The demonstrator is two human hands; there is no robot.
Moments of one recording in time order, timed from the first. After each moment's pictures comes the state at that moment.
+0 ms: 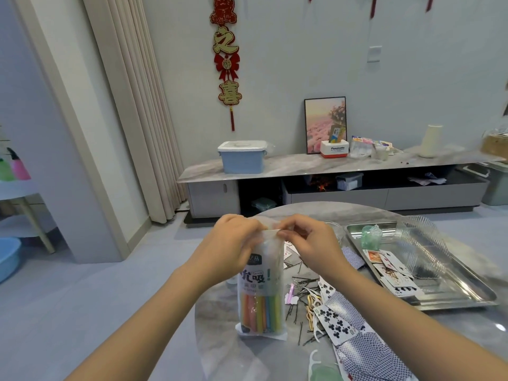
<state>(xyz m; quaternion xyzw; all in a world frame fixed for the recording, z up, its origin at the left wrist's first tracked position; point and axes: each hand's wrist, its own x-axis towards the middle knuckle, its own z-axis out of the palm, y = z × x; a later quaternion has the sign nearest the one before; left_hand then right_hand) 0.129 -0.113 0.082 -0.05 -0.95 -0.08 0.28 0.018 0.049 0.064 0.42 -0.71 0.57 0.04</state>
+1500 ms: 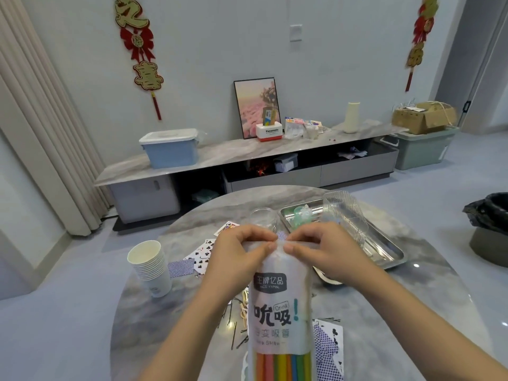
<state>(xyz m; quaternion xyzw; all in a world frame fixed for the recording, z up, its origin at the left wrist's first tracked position) 0.043 0.031 0.063 0.06 -0.81 -0.54 0.19 -0.028 0.193 0.067 0.34 -0.83 0.44 -0.02</state>
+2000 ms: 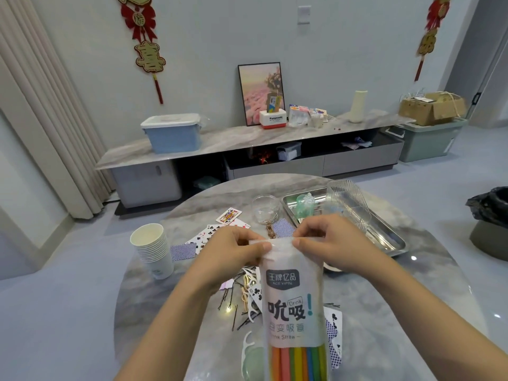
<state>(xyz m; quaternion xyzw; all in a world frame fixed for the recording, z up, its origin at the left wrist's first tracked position) 0.049 0.012 0.052 0.11 -0.78 -0.62 0.03 -0.023 0.198 0.065 0.33 -0.85 0.41 -0.06</state>
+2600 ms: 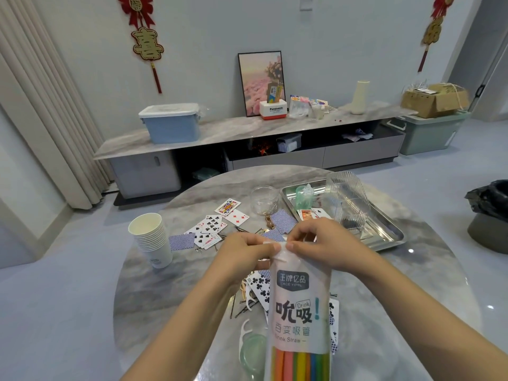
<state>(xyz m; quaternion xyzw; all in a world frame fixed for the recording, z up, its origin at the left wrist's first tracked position) 0.043 0.037 0.025 0.18 -0.70 -0.69 0.02 -0.027 0.191 0.044 0.36 -0.87 0.32 -0.09</state>
